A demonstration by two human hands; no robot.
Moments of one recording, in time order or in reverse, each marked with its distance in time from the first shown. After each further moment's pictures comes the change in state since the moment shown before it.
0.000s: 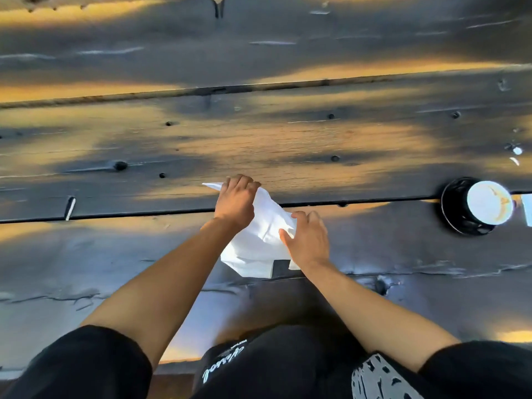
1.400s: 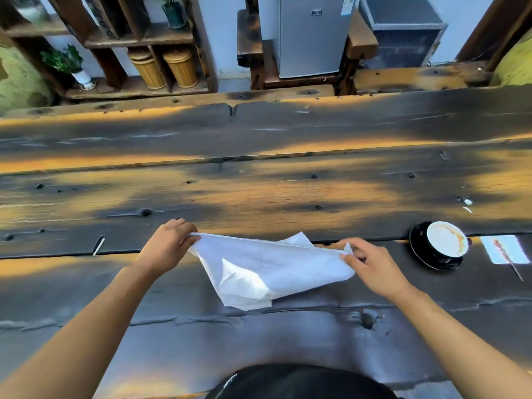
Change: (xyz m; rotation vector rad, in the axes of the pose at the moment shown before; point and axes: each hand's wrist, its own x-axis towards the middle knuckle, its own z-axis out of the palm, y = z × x) left_hand -0.134 -0.085 -0.102 -0.146 0.316 0.134; right_hand -0.057 0.103 -0.170 0.434 -0.036 -0.291
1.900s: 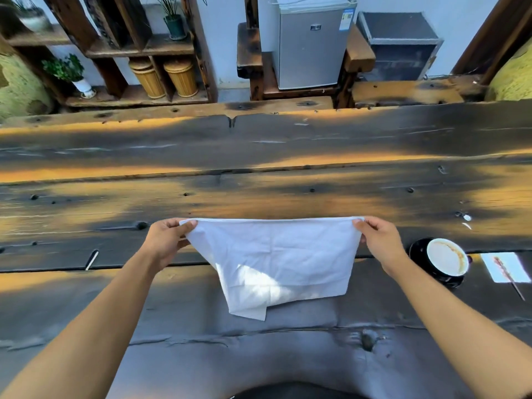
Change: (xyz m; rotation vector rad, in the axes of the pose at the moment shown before) left_hand 0.051 0.017 -0.012 -1.201 0.122 -0.828; right_hand 0.083 -0.008 -0.035 0.345 0.264 0.198
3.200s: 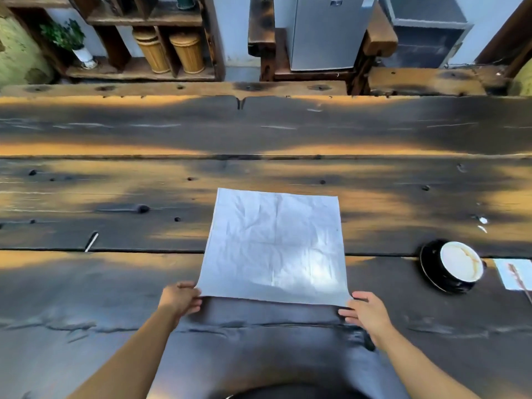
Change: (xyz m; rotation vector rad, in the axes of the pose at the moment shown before) left_hand -0.012 -0.174 -0.016 0.133 0.194 -0.432; right_hand -0.064 0.150 0.049 0.079 -0.005 0.653
